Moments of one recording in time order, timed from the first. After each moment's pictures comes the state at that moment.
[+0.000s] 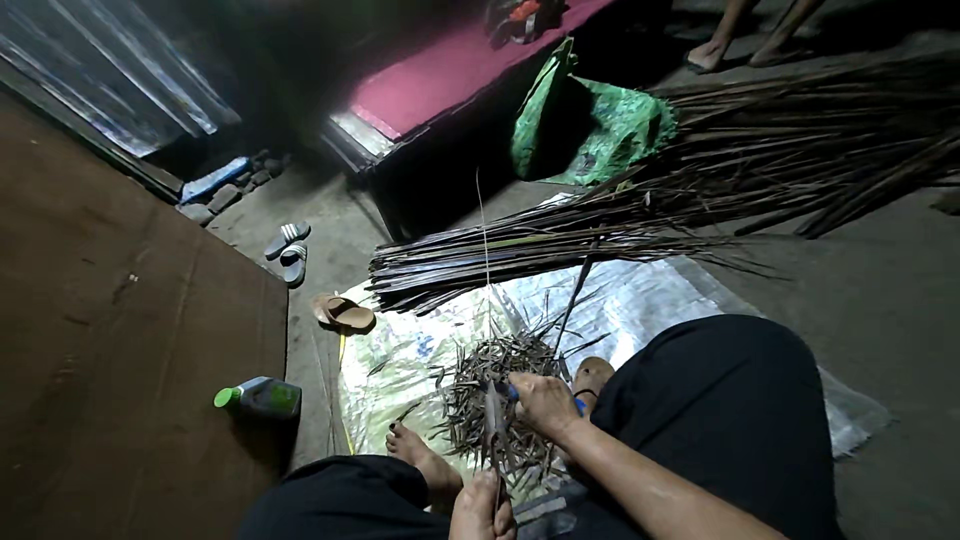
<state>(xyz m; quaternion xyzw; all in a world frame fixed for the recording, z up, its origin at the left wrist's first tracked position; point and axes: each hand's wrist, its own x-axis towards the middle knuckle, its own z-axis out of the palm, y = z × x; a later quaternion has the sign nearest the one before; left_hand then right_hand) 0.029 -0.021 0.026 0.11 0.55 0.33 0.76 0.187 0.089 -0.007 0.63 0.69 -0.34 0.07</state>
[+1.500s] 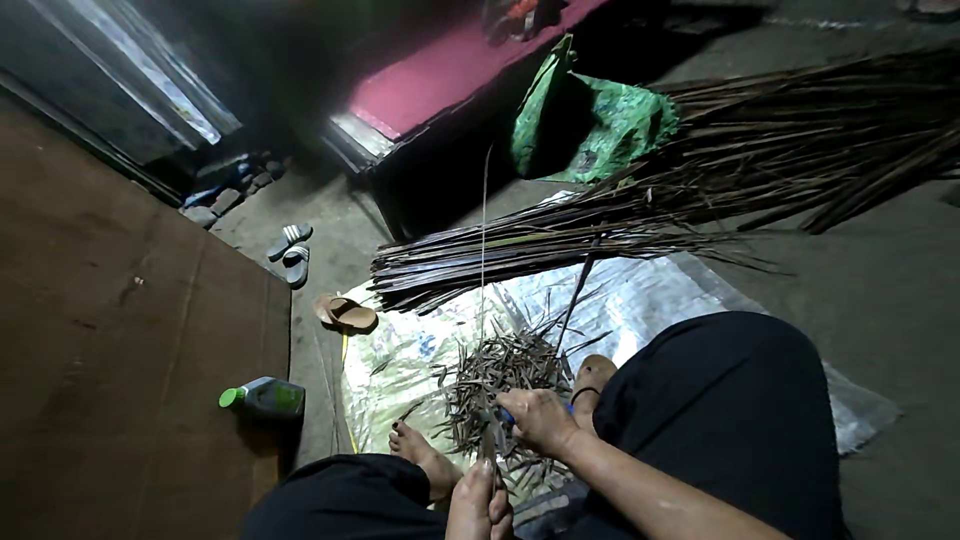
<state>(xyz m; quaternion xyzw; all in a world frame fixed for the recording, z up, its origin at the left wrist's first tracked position) 0.026 -0.017 0.019 0.12 0.53 0.35 0.76 0.184 0.073 -0.015 0.55 0.77 -0.33 0.00</state>
